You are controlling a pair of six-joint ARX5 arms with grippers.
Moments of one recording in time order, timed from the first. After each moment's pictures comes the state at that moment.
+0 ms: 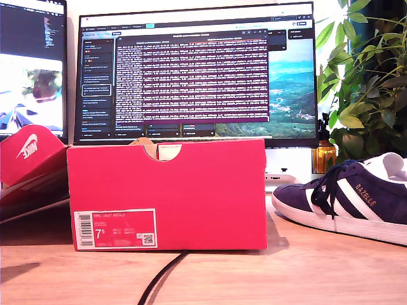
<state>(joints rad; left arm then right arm) -0.26 0.16 0.07 -0.18 0.43 -0.60 -0.01 0.01 0.02 0.06 -0.09 0.65</state>
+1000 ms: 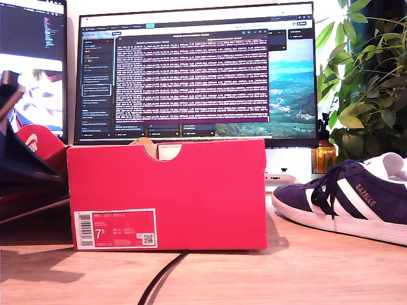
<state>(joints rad) -0.43 1.09 0.07 0.75 0.19 -0.60 -0.01 0.50 0.63 -0.74 -0.33 0.33</state>
